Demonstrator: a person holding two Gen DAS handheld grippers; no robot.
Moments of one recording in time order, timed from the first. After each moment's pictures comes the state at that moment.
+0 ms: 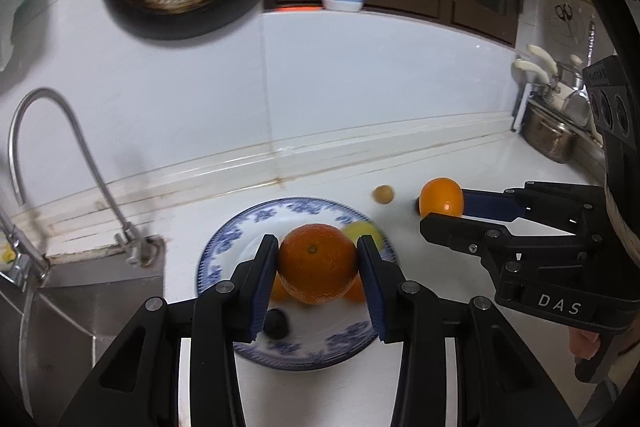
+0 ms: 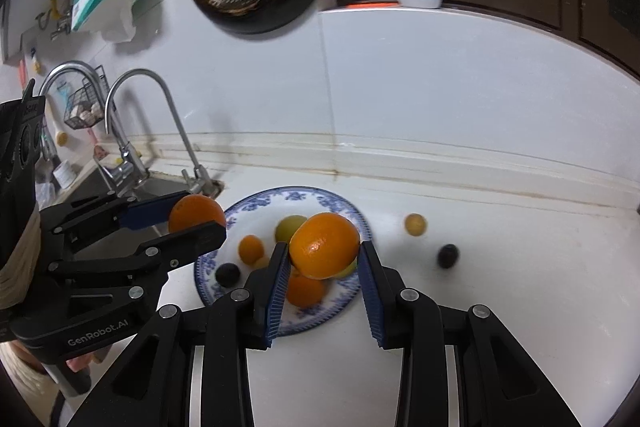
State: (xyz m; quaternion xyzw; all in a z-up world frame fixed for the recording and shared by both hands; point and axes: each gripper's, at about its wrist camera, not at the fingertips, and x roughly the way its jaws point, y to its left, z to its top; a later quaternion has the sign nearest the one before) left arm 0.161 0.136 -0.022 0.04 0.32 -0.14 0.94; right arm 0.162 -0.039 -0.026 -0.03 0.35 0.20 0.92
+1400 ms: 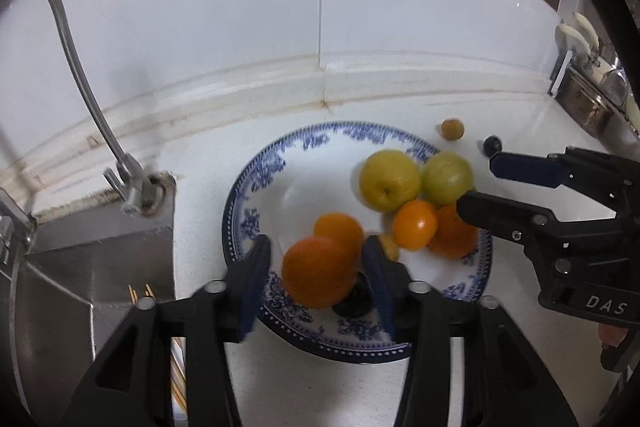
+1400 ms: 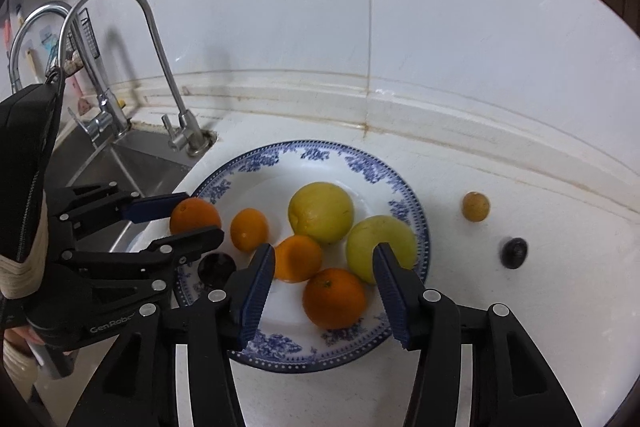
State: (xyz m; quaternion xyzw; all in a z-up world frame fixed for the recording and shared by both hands) left arm 0.207 0.172 -0.089 0.04 0.40 -0.13 0.91; right arm 0.206 0.011 -0.081 -0.07 0.40 0.18 0.89
